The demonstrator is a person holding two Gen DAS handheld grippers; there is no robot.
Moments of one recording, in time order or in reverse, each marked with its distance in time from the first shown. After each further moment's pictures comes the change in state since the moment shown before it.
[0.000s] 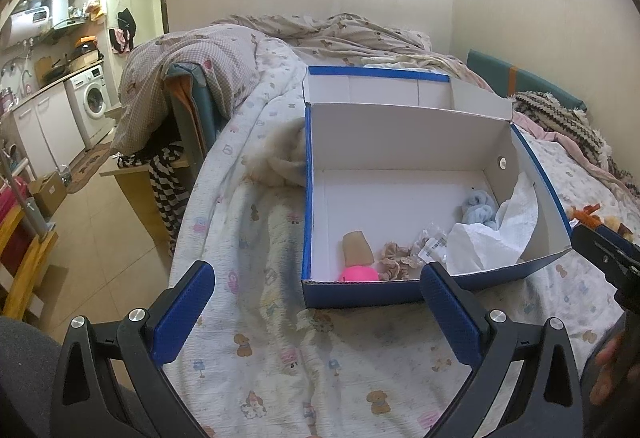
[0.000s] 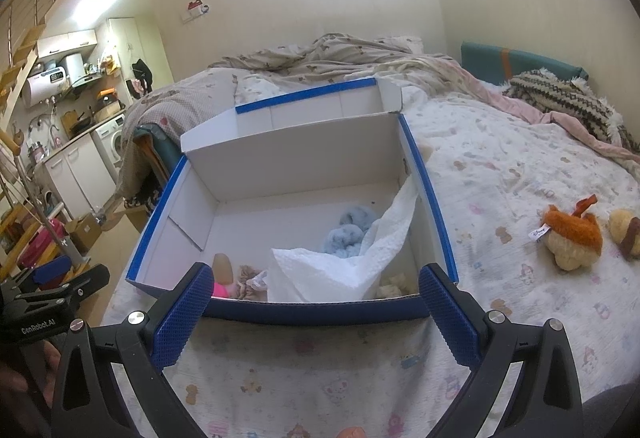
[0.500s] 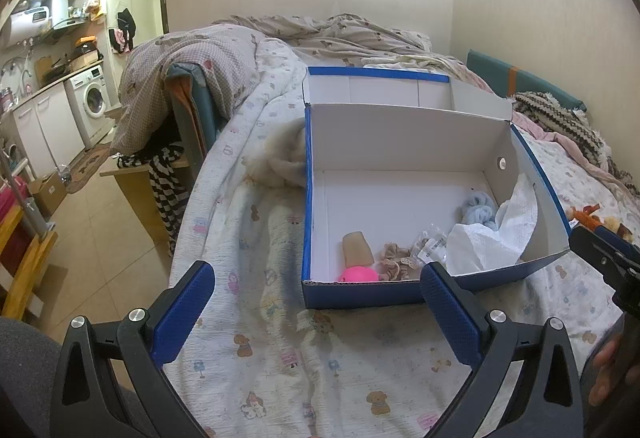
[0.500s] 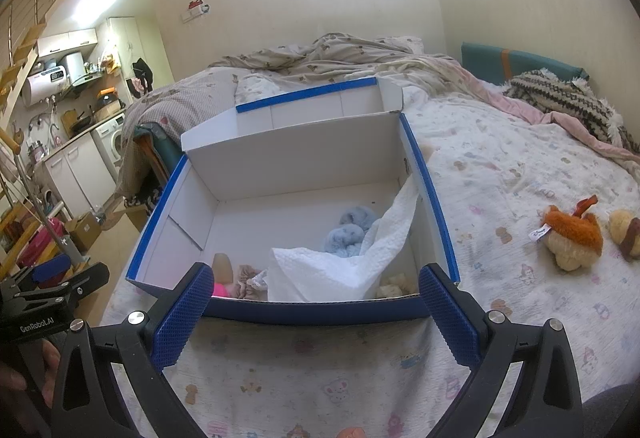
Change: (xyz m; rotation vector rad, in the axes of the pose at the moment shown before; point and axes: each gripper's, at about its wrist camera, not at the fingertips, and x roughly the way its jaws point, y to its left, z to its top) left arm 0.000 0.000 0.000 -0.003 -0.001 -0.001; right arm 0.000 0.001 0.000 -0.001 0.000 0.001
